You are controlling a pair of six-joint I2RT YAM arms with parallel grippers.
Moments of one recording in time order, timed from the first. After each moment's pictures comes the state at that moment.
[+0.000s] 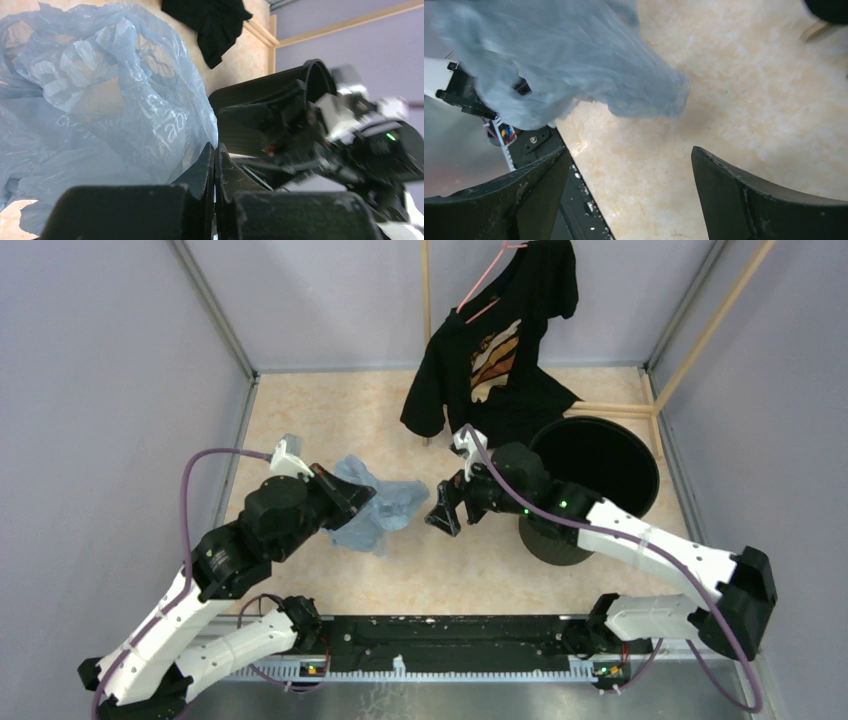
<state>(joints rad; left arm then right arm) -0.82 0.72 1.09 -0.78 -0.30 -1.10 0.93 1.17 0.99 -0.26 -0.17 0.24</state>
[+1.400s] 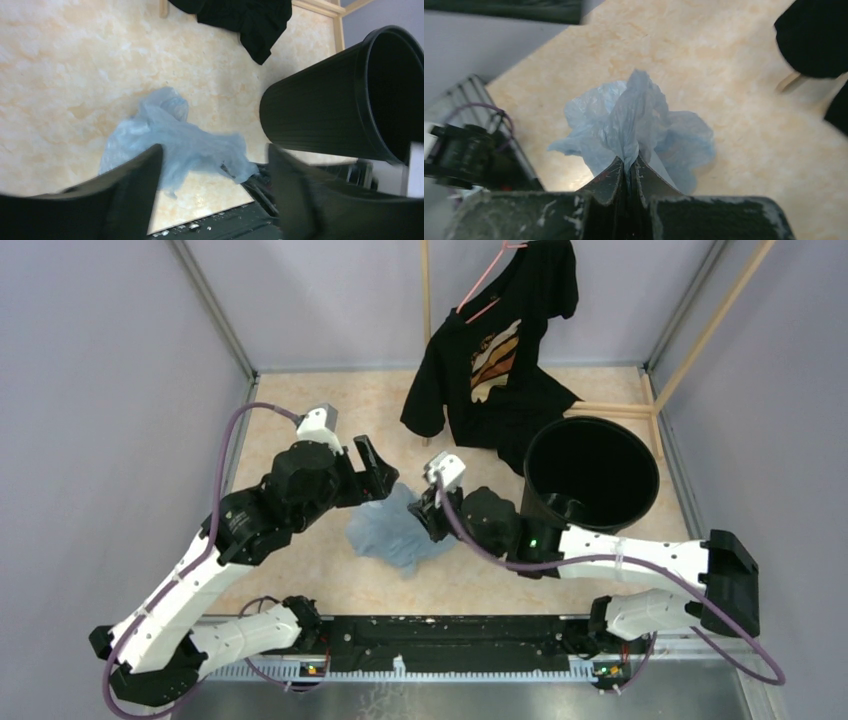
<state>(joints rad) -0.82 0.94 1.31 -0.88 -0.33 -0.76 1.25 1.27 0.92 0.15 0.36 0.14</state>
